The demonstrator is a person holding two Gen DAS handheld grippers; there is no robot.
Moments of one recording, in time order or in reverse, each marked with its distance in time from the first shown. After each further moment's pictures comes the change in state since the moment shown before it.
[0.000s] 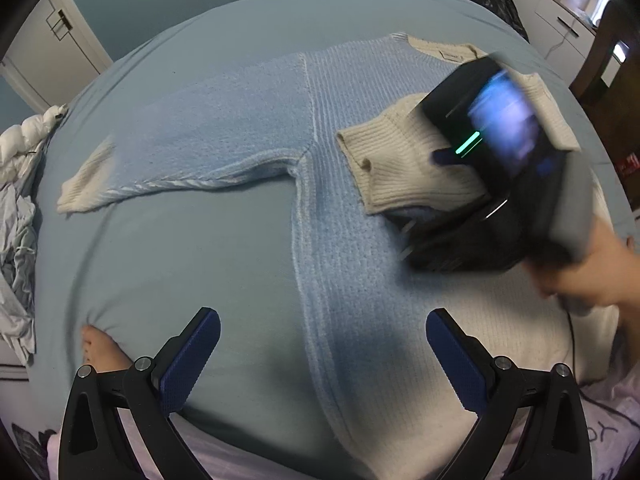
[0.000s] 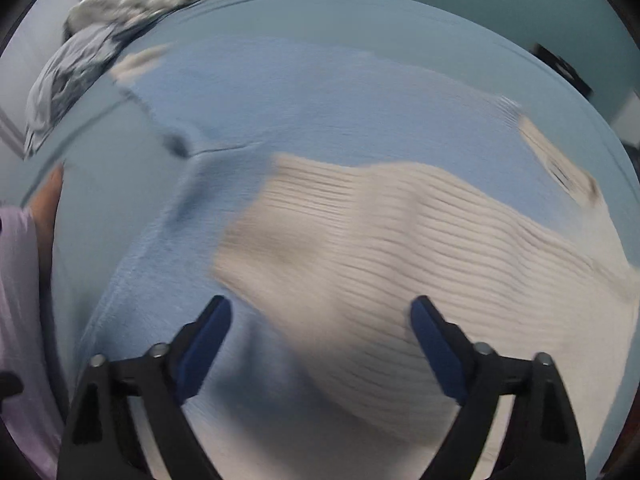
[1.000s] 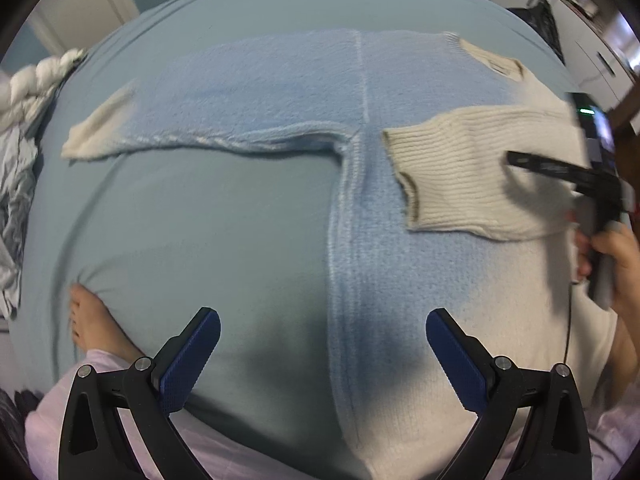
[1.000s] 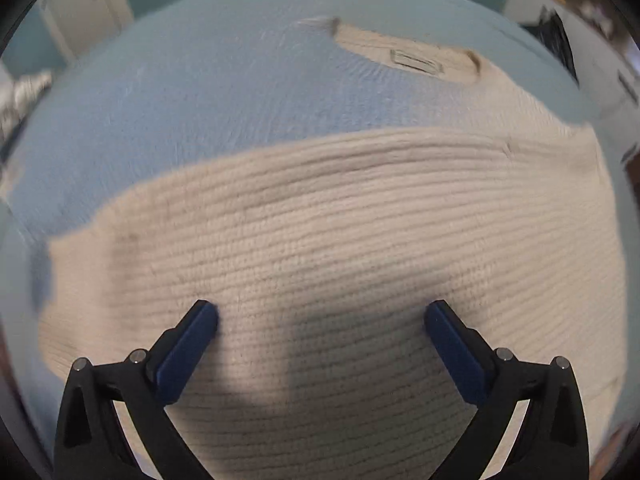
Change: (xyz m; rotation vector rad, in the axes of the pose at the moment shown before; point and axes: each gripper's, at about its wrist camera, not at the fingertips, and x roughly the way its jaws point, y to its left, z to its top) left arm 0.024 0.043 0.000 -0.183 0.081 -0.021; right arm -0.006 -0.182 -0.089 0.525 0.033 -0.130
